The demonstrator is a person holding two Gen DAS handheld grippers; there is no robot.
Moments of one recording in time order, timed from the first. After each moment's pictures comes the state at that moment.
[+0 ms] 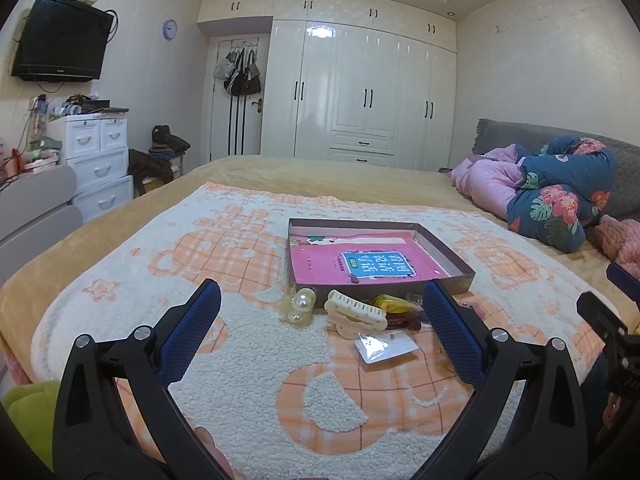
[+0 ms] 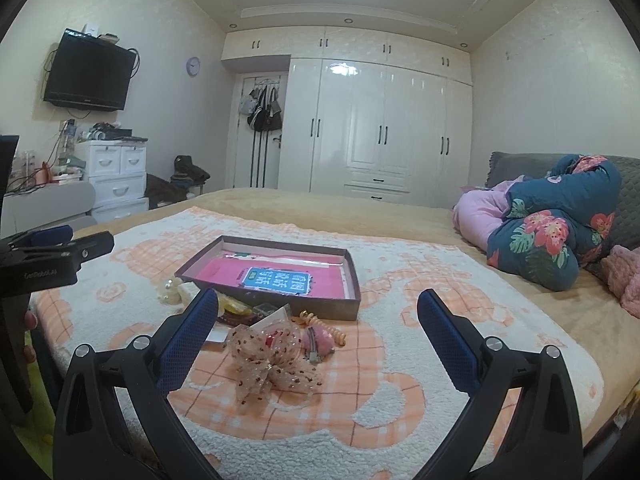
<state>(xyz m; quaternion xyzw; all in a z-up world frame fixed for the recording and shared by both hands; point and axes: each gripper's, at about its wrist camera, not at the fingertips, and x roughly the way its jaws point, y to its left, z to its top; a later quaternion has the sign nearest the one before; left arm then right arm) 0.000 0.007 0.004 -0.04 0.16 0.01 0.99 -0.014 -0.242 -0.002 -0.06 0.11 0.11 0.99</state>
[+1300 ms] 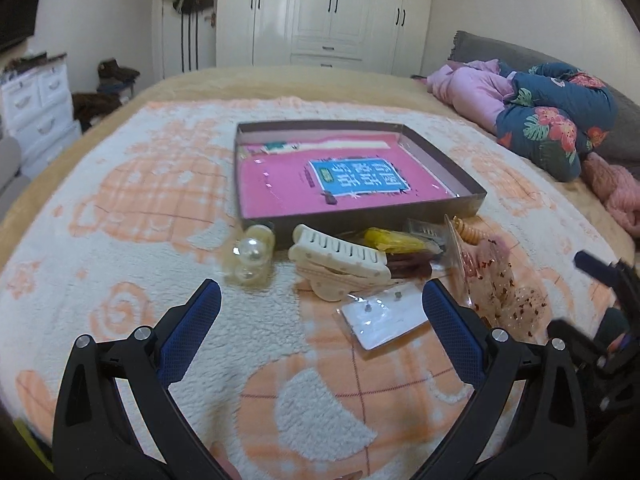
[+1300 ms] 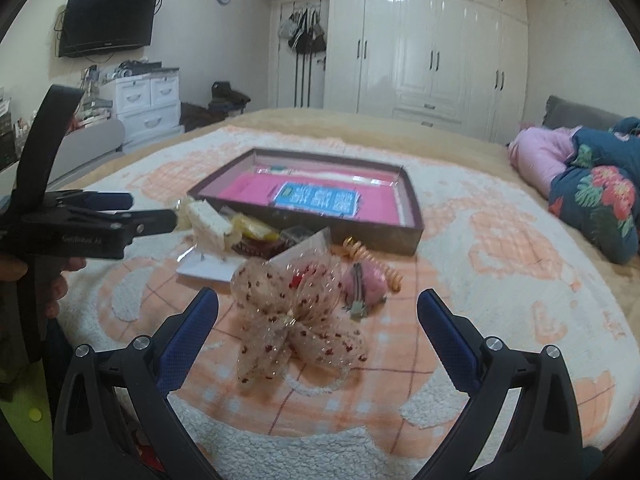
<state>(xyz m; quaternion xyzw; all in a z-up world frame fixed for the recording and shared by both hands) 0.107 -0.003 -0.050 -0.02 0.34 -0.07 0.94 0.069 -0.224 -0.060 -0.08 0.27 0.19 0.94</state>
